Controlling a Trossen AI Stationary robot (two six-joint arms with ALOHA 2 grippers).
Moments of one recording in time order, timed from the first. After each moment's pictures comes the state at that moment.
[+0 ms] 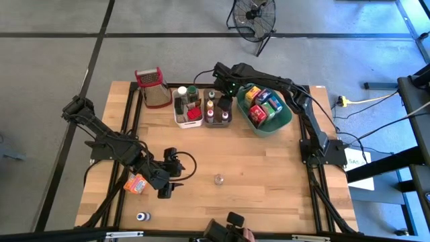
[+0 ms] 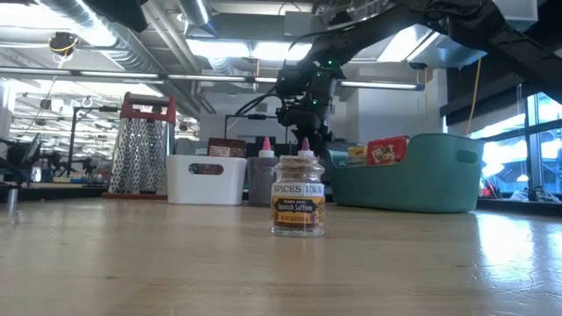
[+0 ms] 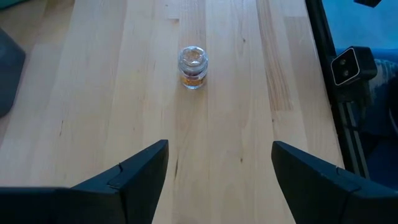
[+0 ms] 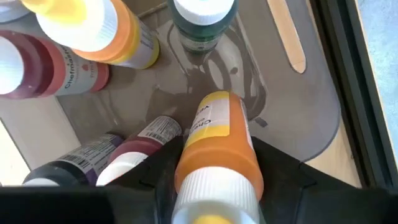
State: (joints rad) left arm -0.61 1.32 1.05 -0.65 -0.36 -0.52; right arm -0.51 2.25 2.01 -1.10 -0.05 -0.15
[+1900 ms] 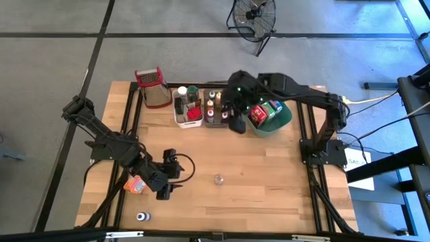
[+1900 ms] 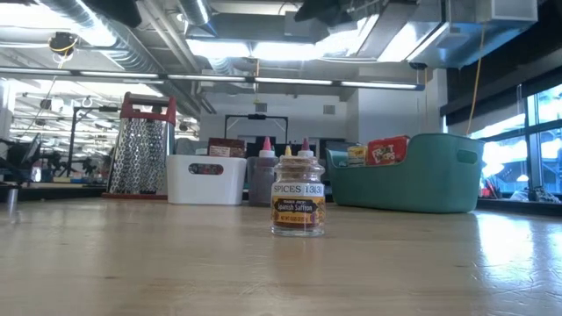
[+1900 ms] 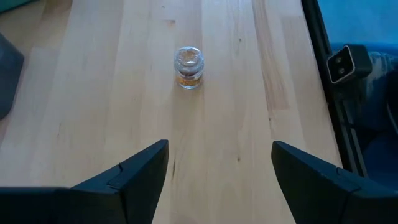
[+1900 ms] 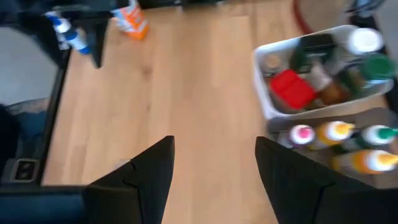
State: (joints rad) left arm -0.63 1.32 1.05 -0.65 -0.37 -0.52; right arm -0.14 1.77 2.01 -1.11 -0.21 -0.02
